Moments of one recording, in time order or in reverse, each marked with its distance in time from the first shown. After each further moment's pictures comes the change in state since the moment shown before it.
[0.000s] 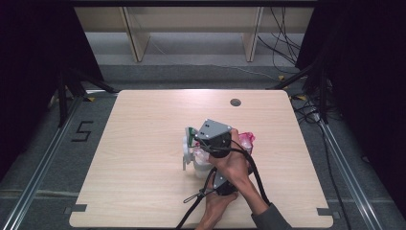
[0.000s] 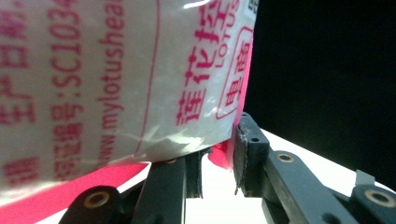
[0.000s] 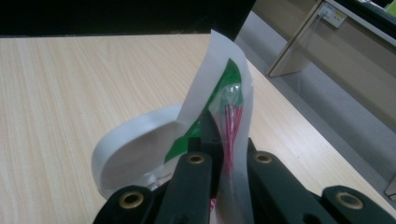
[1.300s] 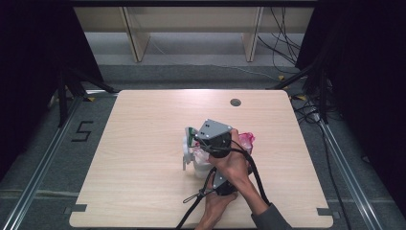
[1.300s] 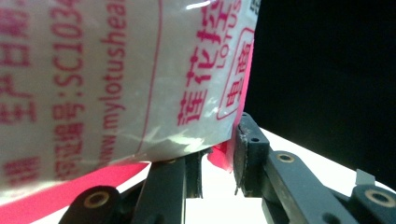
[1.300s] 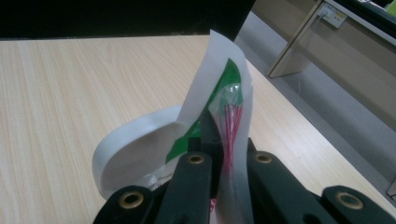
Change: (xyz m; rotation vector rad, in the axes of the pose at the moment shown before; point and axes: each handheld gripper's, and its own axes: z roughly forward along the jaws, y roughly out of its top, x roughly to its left) left arm 0.000 0.001 0.000 -0.005 0.000 -0.002; right arm 0.002 0.001 -0.001 -0.006 0.002 0.015
